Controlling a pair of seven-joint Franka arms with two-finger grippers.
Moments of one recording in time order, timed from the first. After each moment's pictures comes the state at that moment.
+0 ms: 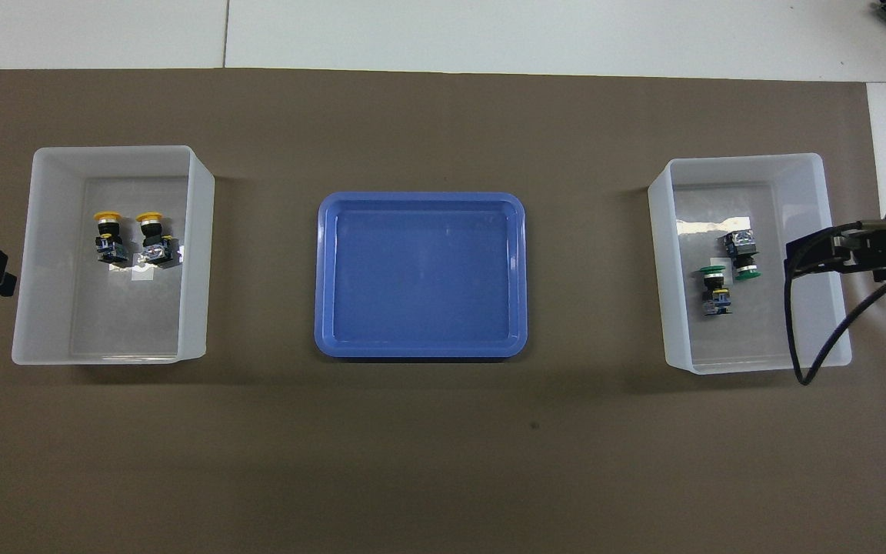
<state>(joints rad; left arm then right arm) -0.02 0.06 0.02 -1.45 0.00 1.32 0.07 -0.08 -0.02 0.09 -1.64 -0.04 1.55 0.07</state>
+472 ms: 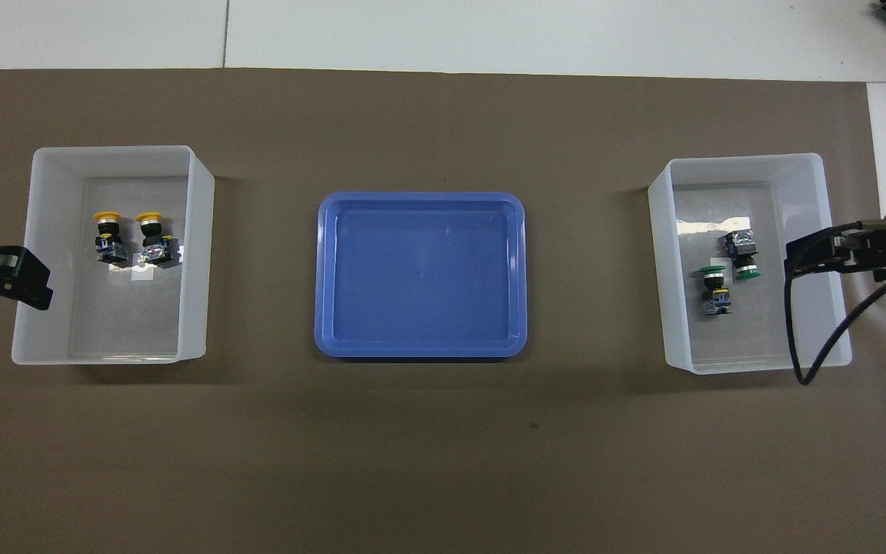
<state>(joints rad) -0.09 0.03 0.02 -1.45 0.03 1.28 0.02 -0.08 -0.02 0.09 -1.64 -0.04 1.55 0.07</state>
